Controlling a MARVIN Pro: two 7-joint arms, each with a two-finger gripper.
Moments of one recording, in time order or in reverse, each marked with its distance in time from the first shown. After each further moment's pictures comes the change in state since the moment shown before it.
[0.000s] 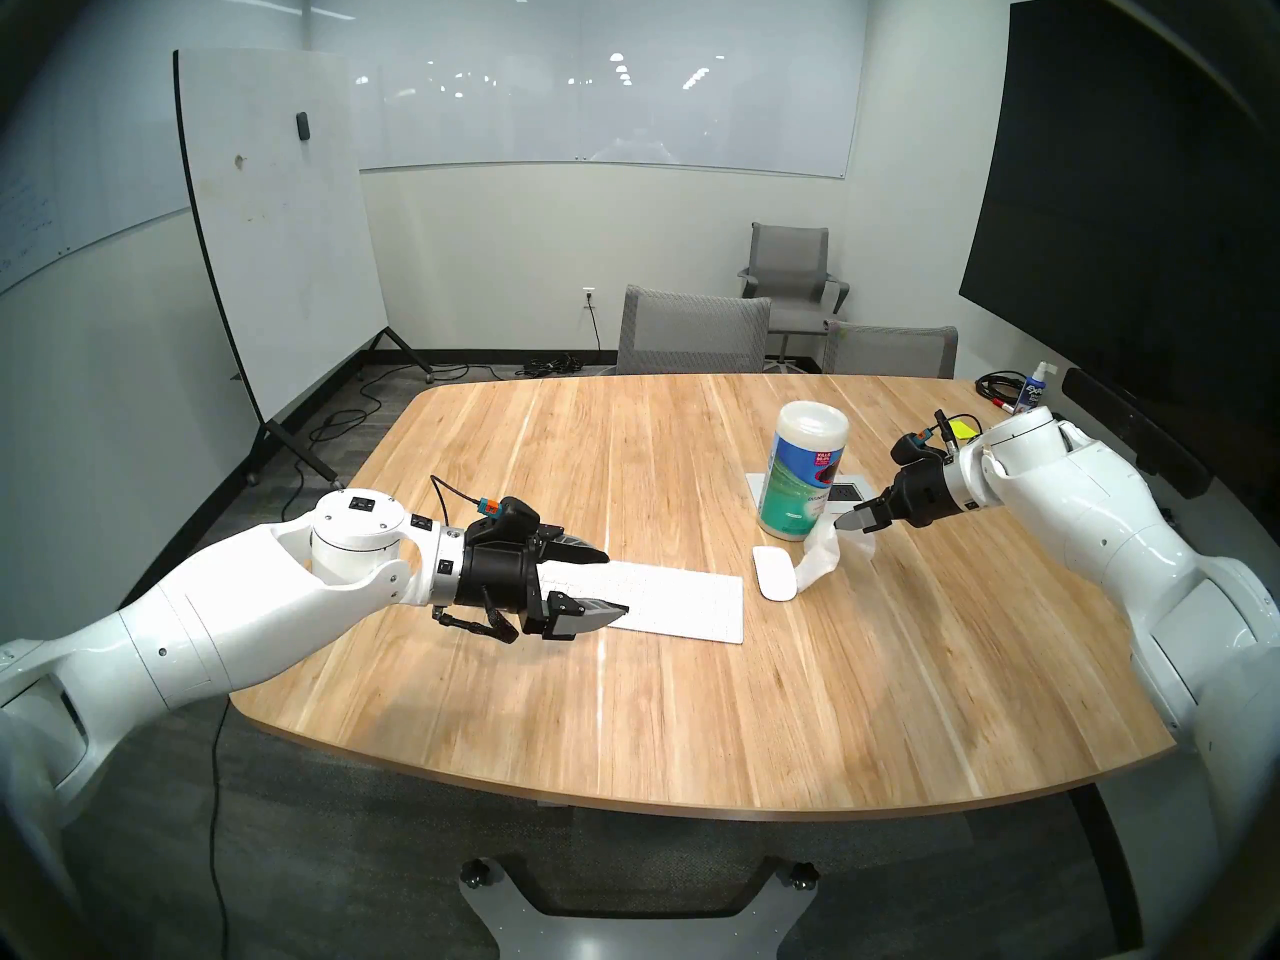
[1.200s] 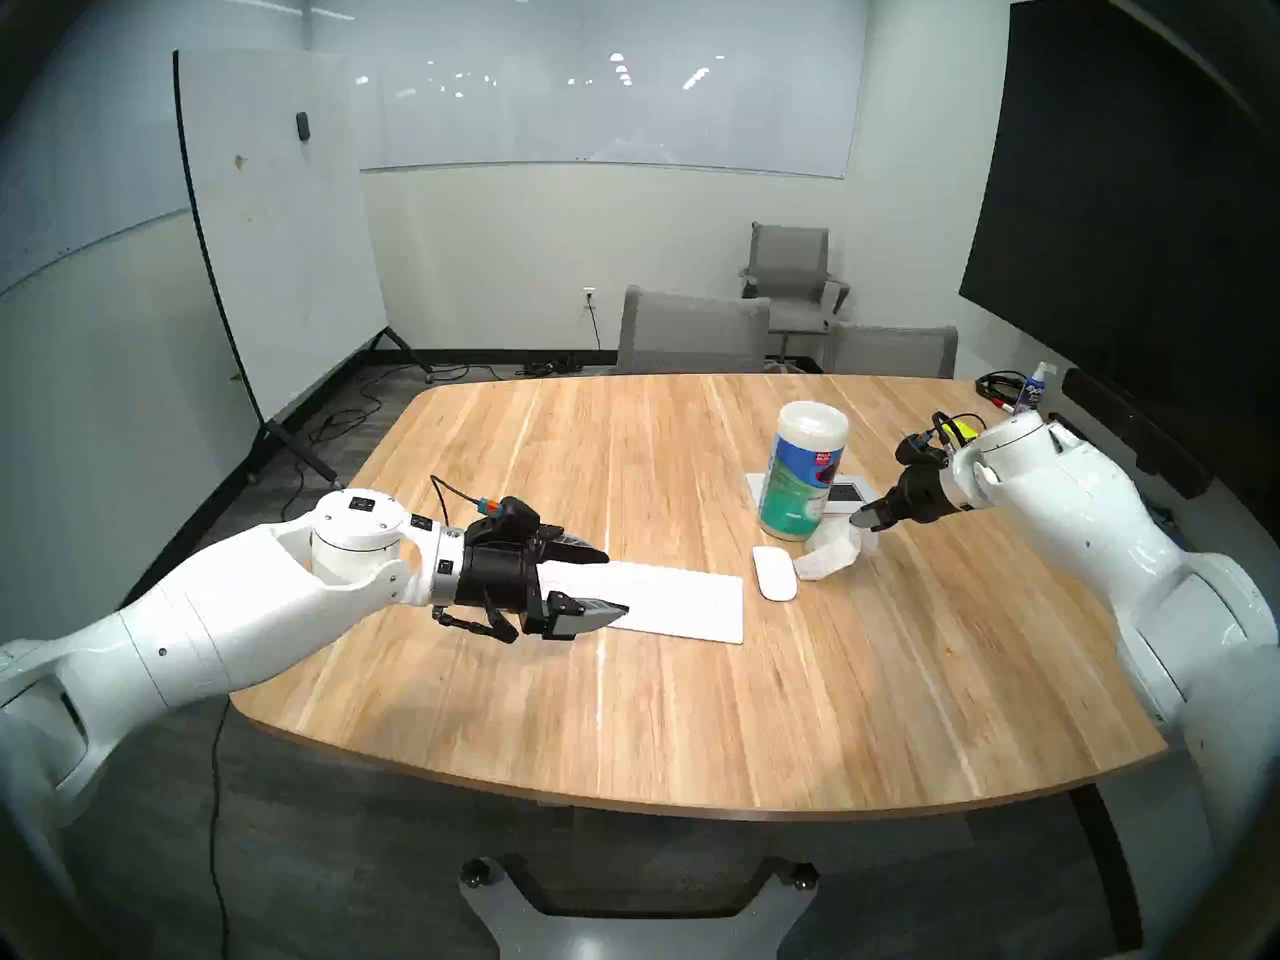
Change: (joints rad) left arm 0.000 0.000 0.000 0.000 0.000 0.000 0.000; right arm 0.015 -0.060 0.003 0.115 -0.137 -0.120 -0.182
